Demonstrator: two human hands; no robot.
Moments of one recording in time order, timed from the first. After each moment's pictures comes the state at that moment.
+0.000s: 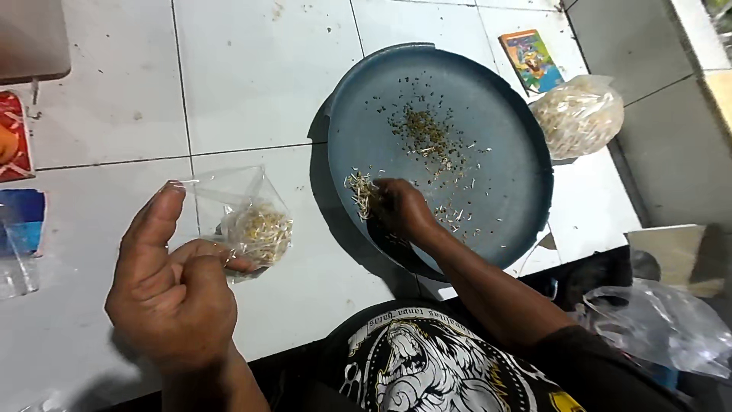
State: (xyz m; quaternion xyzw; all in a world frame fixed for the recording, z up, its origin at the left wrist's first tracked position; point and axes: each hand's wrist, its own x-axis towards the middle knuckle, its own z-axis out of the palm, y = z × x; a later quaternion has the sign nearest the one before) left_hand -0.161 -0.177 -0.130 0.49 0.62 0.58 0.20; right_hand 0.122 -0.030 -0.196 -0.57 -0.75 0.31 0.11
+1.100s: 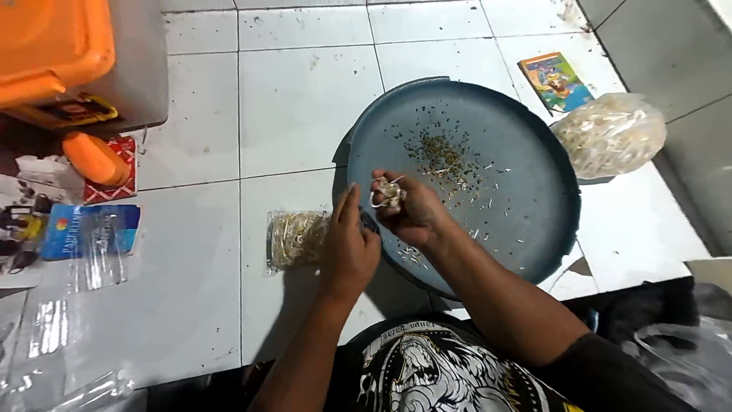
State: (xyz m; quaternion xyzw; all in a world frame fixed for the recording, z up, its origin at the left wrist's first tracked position) left_hand -0.039 -0.110 -0.142 0.59 0.69 0.36 0.22; right_hand 0.083 -0.022 -0.119 -0.40 -0.16 0.83 0.35
